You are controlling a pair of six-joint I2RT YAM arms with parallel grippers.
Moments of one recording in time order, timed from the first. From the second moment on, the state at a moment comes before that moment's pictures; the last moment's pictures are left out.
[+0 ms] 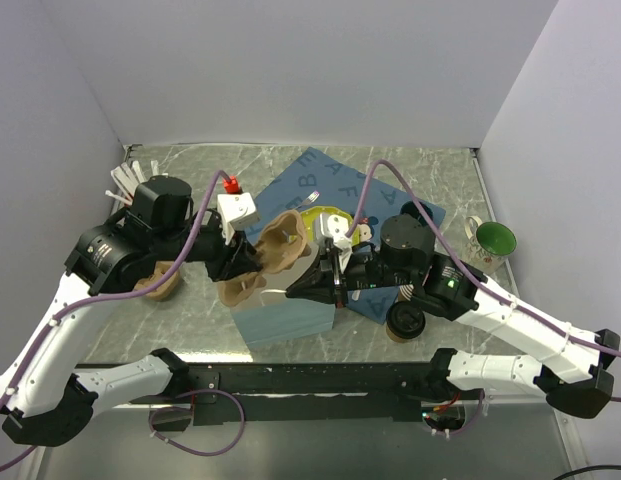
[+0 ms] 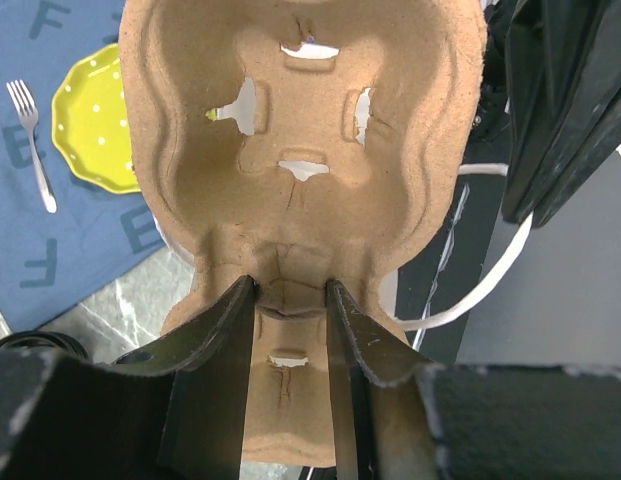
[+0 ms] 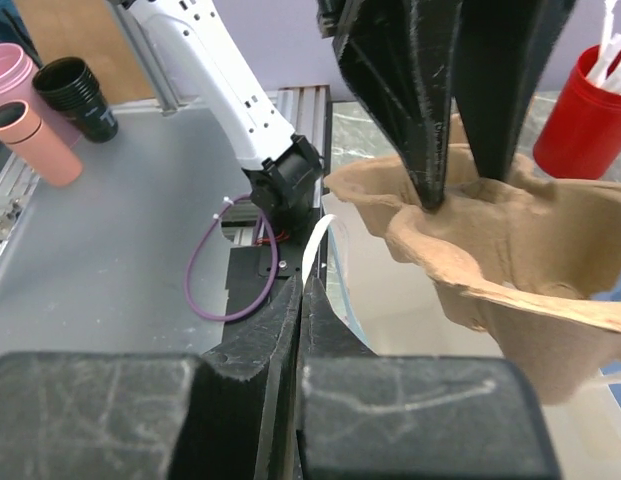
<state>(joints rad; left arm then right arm) -0.63 1.05 1.53 -1.07 0.53 0.23 1.04 1.02 1.16 -0.27 -0.57 0.02</state>
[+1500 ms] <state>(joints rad) -0.64 1.01 1.35 -0.92 0.58 0.24 1.07 1.03 1.16 -0.27 -0.56 0.02</state>
